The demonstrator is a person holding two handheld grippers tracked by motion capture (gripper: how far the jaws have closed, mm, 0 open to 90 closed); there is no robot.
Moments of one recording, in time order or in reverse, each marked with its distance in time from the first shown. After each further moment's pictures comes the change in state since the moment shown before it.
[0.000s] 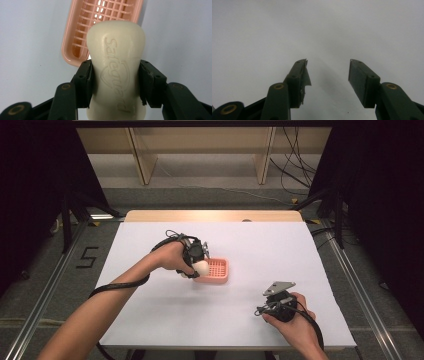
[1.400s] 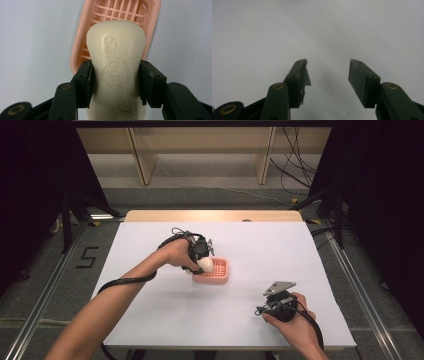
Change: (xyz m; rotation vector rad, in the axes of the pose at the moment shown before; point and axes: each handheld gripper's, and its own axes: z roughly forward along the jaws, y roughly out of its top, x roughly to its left) left arm 0.012 0.013 0.013 -0.004 0.014 0.010; right arm 0.002 0.000 -0.002 0.009 0.004 0.041
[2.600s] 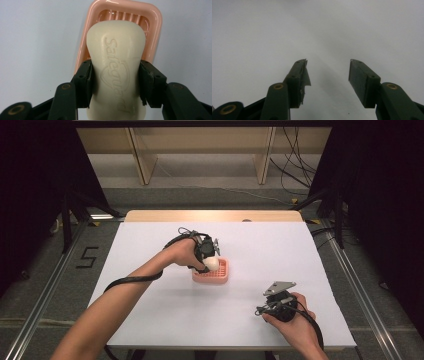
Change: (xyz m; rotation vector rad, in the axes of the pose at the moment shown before) left arm 0.000 0.016 0.006 -0.019 0.014 0.027; right arm 0.001 0.000 0.000 -0.003 0.001 0.008
